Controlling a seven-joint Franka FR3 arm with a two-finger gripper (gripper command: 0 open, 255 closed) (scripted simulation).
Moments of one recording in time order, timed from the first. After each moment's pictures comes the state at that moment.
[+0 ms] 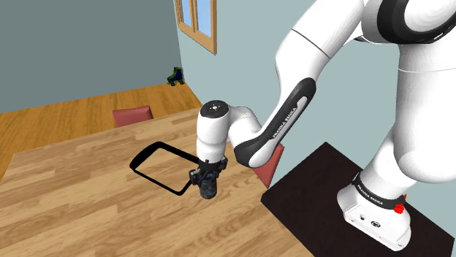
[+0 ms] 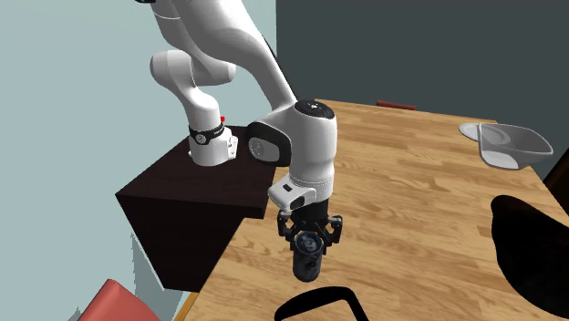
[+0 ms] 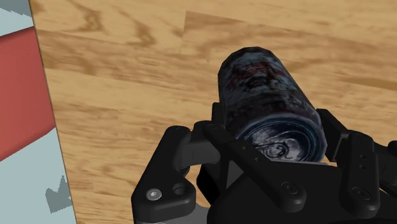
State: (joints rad) arm 0.26 0.43 0.48 -2.23 -0.56 2.67 1.26
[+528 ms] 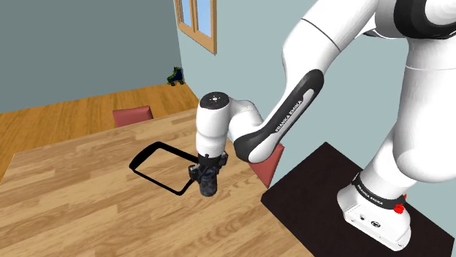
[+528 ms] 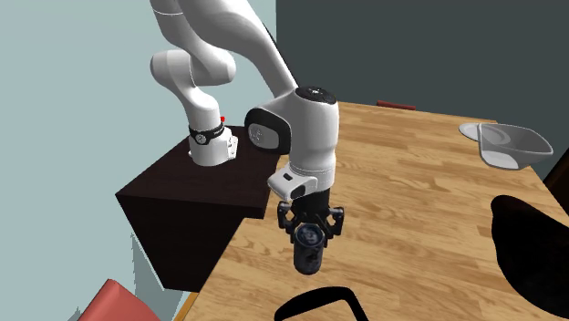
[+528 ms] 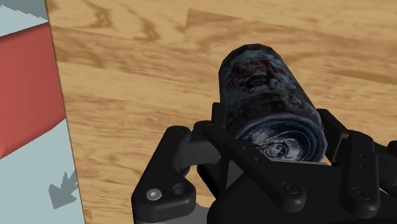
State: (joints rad) arm 0.23 0.37 0.53 -2.25 -0.50 2.62 1.21
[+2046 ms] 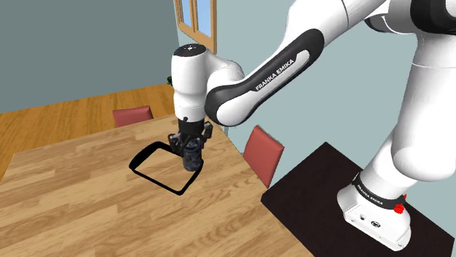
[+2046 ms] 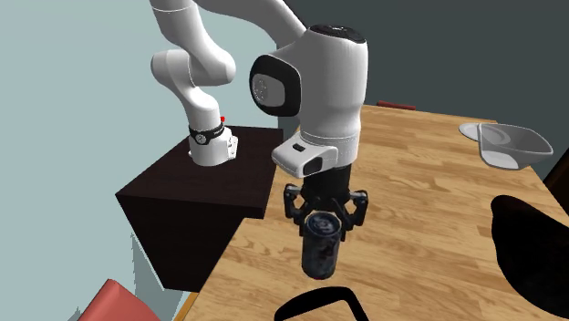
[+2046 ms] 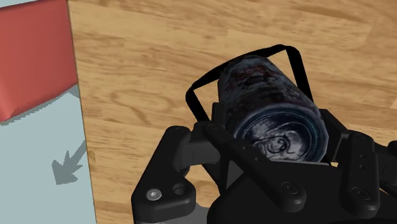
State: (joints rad) arm 0.16 0.32 0.62 -2.01 -0.33 2.35 1.03
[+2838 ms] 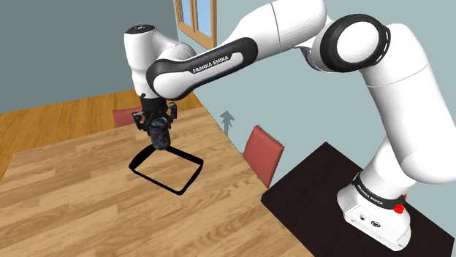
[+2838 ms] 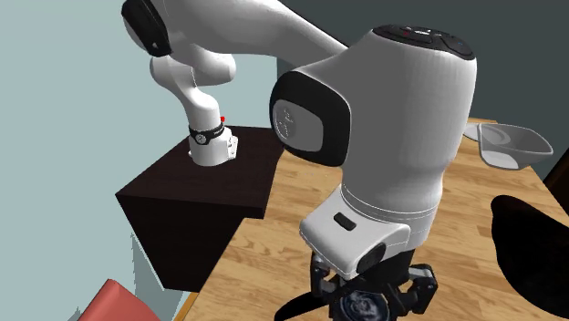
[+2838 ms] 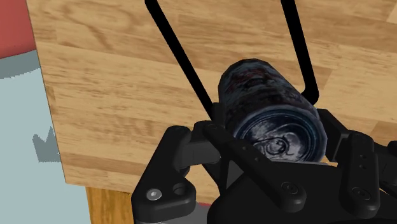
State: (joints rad) arm 0.31 0.76 0.51 -1.27 -0.44 2.03 0.93
